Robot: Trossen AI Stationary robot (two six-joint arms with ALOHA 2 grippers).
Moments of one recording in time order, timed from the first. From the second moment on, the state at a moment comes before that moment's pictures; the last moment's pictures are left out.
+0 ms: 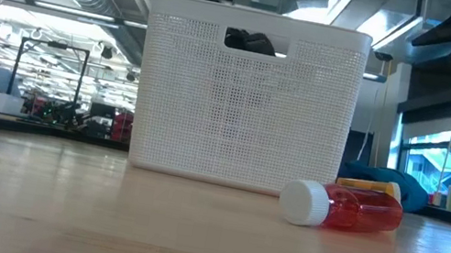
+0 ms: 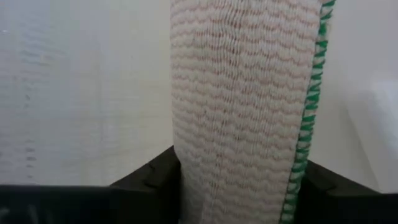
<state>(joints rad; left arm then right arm) 0.47 2.17 1.73 -0.56 -0.24 0.61 -0.45 0.29 0.61 -0.59 0.06 0.52</state>
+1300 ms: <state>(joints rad) 0.23 1.58 1.84 -0.58 -0.16 0.08 -0.33 0.46 0.60 -0.76 -0.12 0.23</state>
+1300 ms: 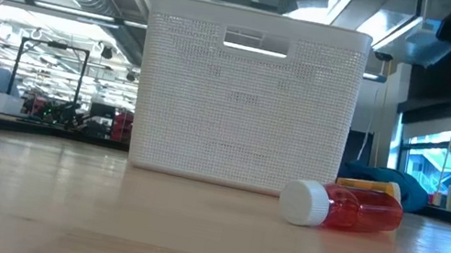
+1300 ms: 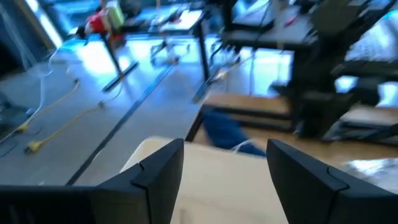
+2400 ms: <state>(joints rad) 0.13 1.56 1.84 -0.63 -0.16 0.09 -0.04 0.80 0.62 -0.63 -0.03 0.55</state>
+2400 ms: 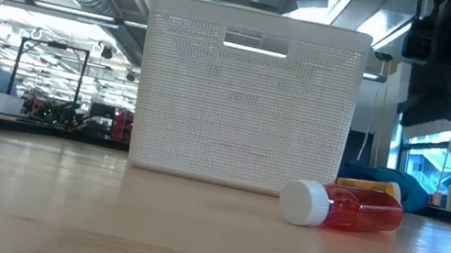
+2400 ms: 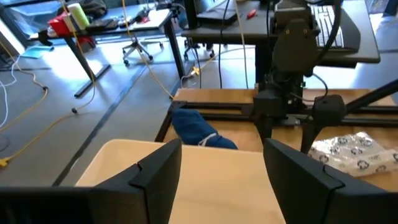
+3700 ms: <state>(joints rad) 0.12 1.56 1.84 -0.75 -0.16 0.12 0.54 1.24 0.52 -0.39 0.75 0.83</state>
